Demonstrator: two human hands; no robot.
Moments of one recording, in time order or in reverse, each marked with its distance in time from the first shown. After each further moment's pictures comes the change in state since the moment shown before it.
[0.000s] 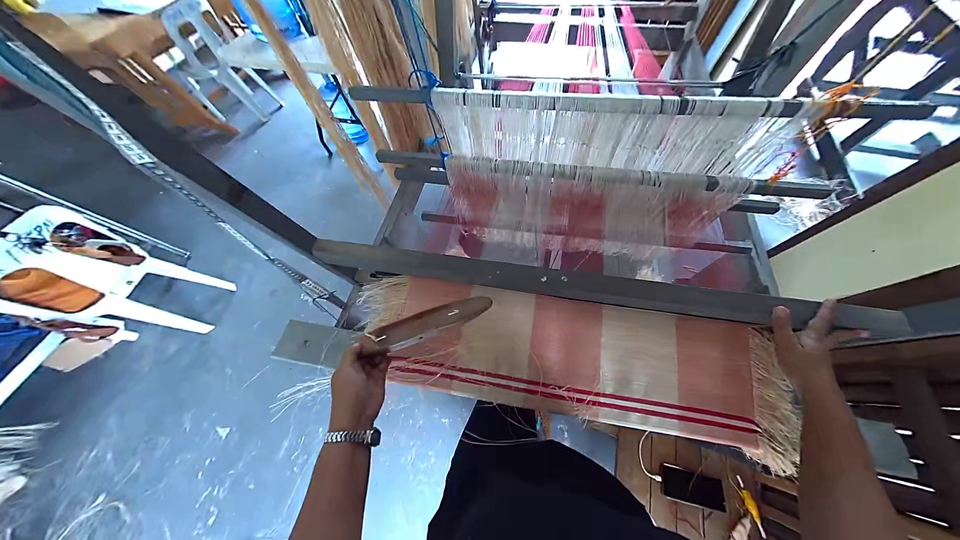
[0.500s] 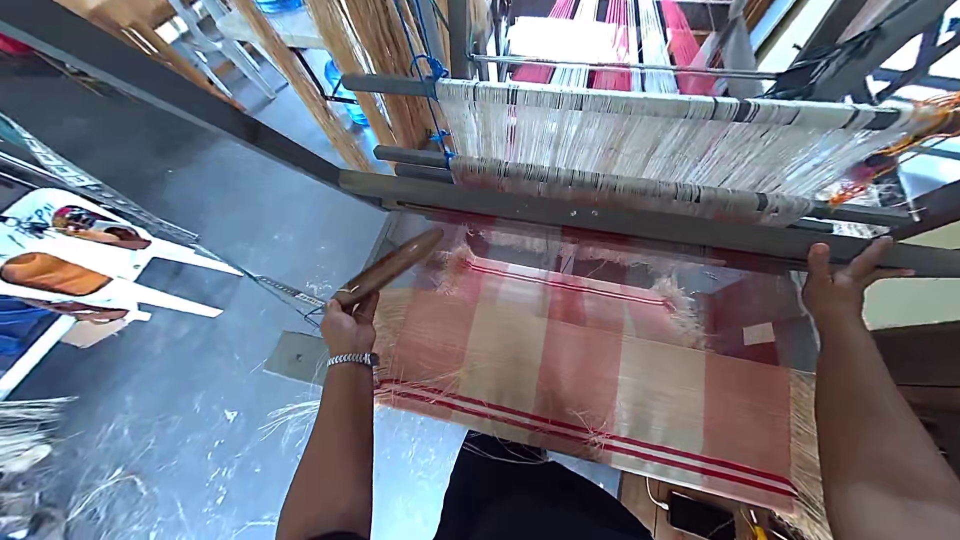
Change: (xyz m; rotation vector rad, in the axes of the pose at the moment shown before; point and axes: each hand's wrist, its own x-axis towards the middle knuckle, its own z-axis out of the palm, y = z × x) left_hand 0.135 0.015 0.064 -0.161 0.151 0.127; right_hand 0.157 -0.064 0.067 0.051 0.116 -0.054
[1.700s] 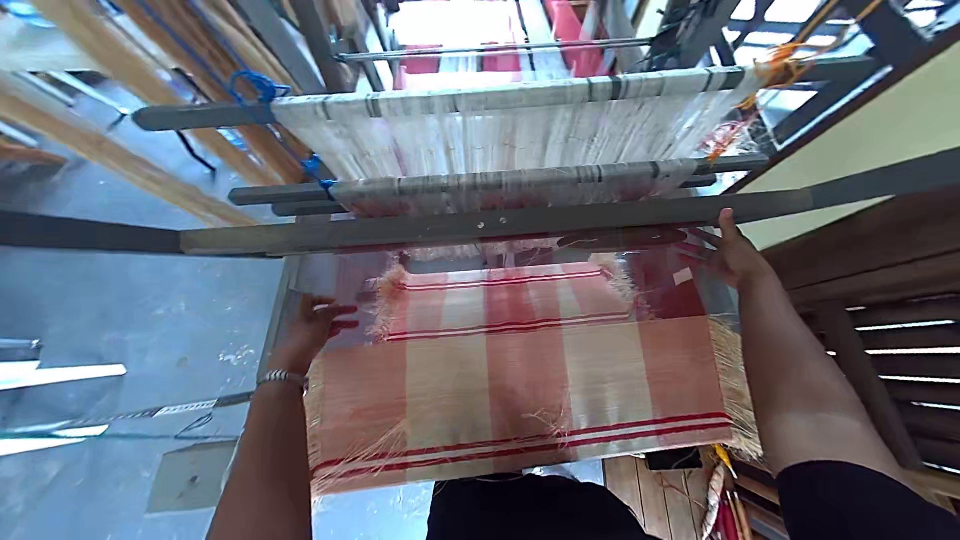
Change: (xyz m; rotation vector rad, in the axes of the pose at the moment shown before) left_hand 0.037 -0.033 0.098 1.165 -0.693 -0.061; right_hand 0.009 0.041 -0.015 0.678 -0.418 0.577
